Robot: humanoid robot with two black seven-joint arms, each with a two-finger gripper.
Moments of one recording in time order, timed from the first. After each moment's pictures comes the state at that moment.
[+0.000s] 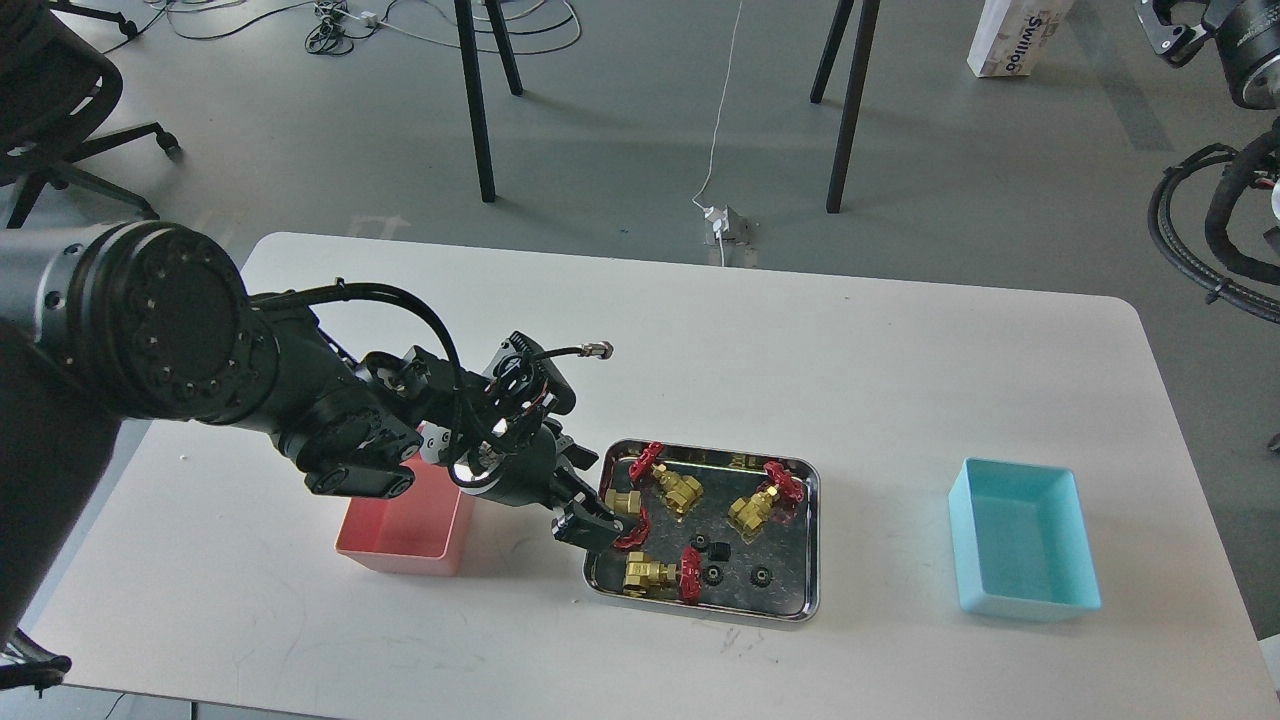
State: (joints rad) left arm -1.50 -0.04 1.24 -1.10 0.77 0.25 -0.49; right arm 1.00 -0.62 0.70 0.77 0.23 0.18 0.34
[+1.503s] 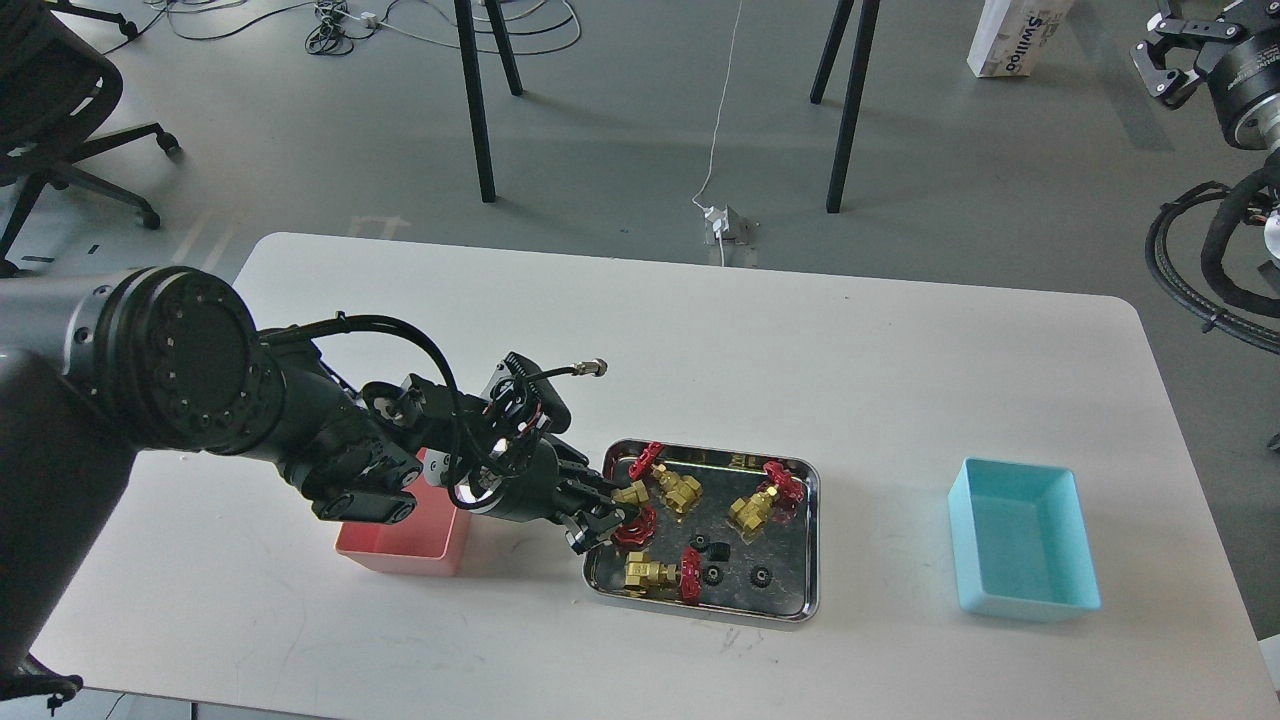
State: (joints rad) left arm -1.43 -0.04 1.23 -1.07 0.78 0.34 -0.49; right arm 0.94 -0.62 0.70 0.77 0.23 0.18 0.34
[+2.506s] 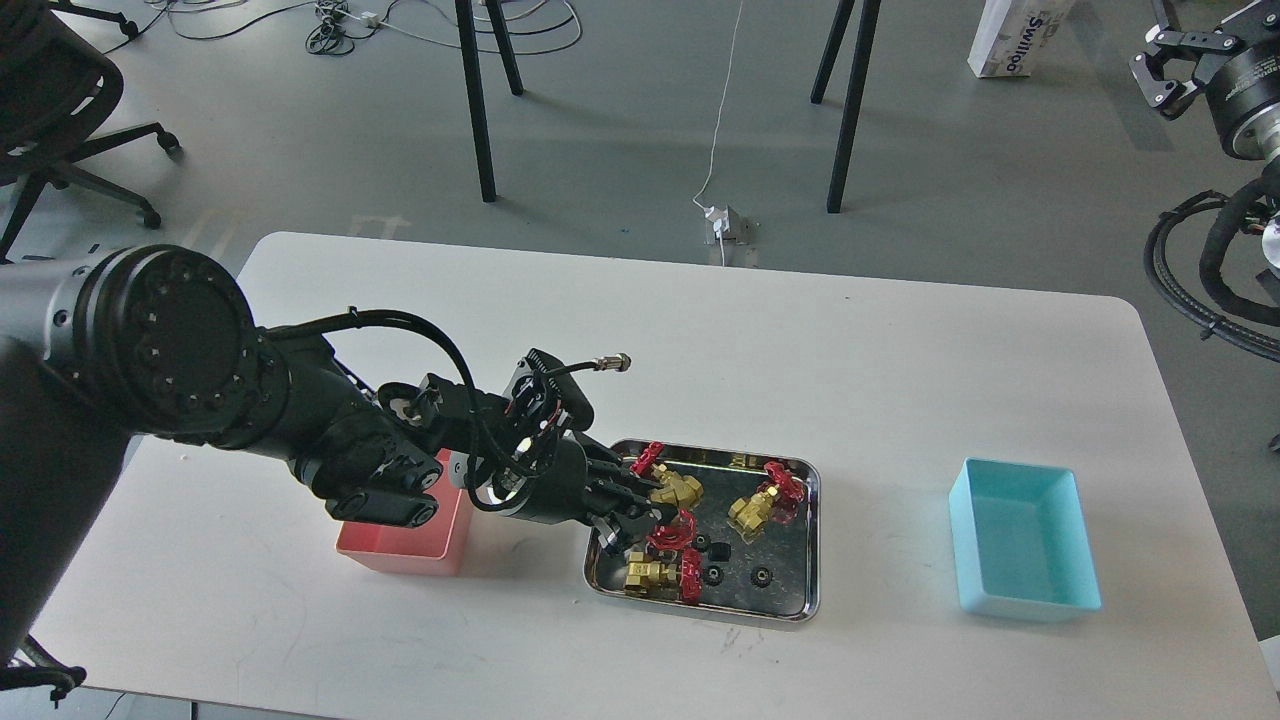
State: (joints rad) left arm -1.49 0.00 1.12 -1.16 0.79 0.37 -0.49; right arm 0.93 -0.62 0.71 0.77 0.23 0.18 0.34
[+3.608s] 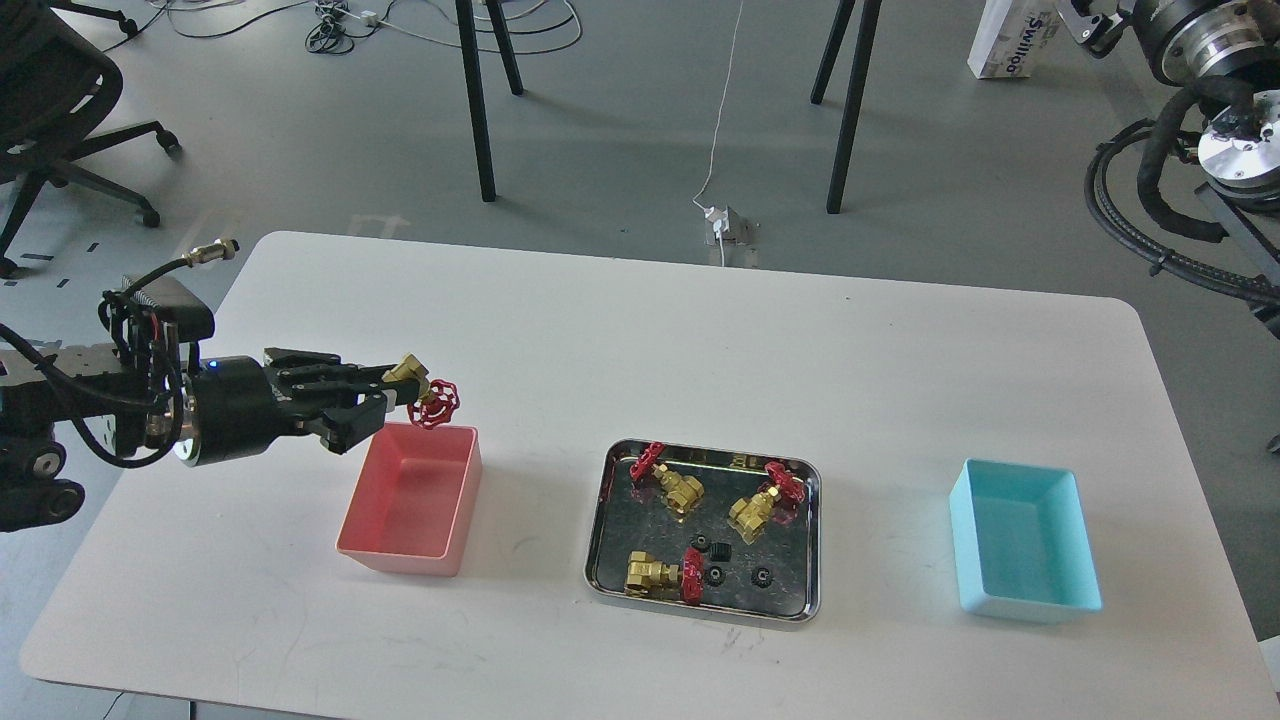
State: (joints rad) left arm -1.42 0.86 0.85 -1.40 1.17 0.38 -0.49; right arm 1.08 -0.55 0.68 0.84 0.23 -0.04 0.23
